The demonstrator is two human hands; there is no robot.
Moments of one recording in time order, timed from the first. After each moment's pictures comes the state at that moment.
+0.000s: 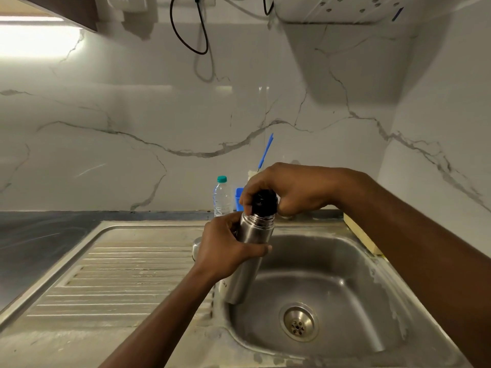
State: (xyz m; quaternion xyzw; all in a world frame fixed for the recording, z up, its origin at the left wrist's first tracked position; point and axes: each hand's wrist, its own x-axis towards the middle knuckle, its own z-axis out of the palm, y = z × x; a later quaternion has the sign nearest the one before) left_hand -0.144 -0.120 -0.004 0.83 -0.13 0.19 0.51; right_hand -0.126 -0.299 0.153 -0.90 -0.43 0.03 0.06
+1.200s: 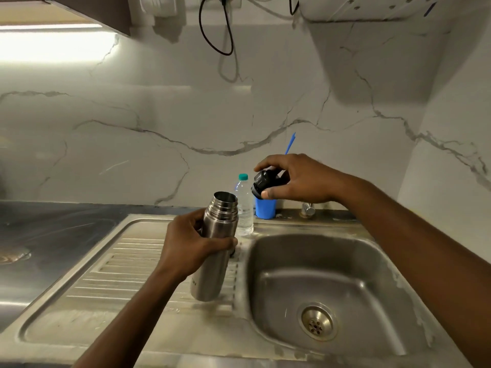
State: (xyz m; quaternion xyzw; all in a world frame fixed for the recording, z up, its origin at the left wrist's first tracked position) left_hand -0.182 -0.032 0.005 0.83 -0.04 0.23 0.51; right_hand -0.093 -0.283 0.130 -0.90 -0.35 -0.05 0.23
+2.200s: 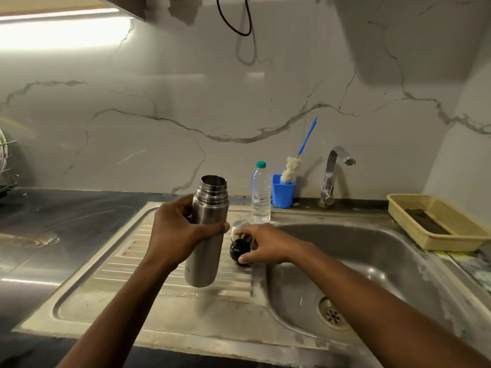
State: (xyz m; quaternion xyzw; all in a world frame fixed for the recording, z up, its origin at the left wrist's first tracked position) left_hand -0.205 0.006 0.014 0.83 0.00 0.26 0.50; right_hand -0.069 -0.193 -0.054 -0.90 -0.36 0.09 0.23
